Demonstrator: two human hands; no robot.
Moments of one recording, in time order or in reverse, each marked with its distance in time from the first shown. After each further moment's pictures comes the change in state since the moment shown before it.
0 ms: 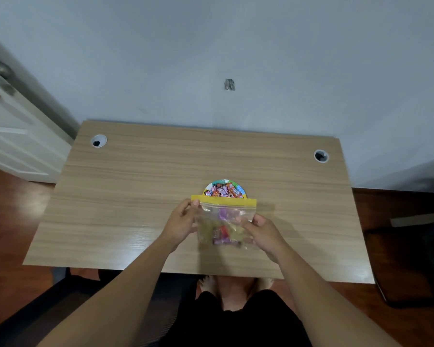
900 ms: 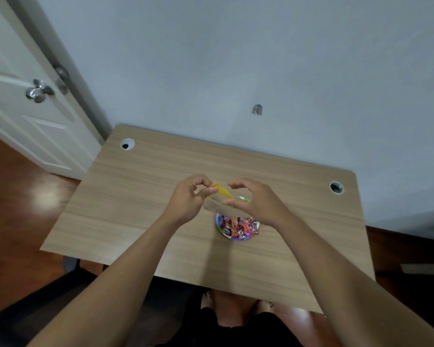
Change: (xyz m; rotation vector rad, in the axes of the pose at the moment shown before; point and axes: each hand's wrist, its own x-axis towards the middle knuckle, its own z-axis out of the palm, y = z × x) left_hand -0.006 0.086 -0.040 0.295 0.158 0.553; right_hand -0.009 -0.162 0.045 -0.849 -0.106 -0.689
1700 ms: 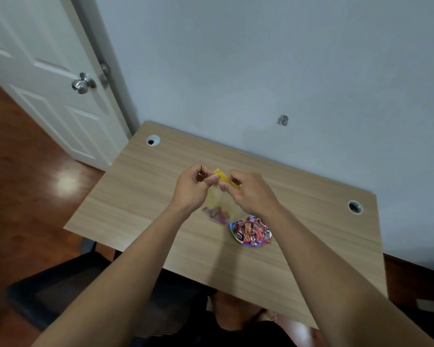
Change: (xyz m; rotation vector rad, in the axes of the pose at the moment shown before) left_hand -0.009 0.017 -0.040 -0.233 0.227 -0.078; right_hand 0.040 -0.071 0.027 -0.186 0.070 -0.181
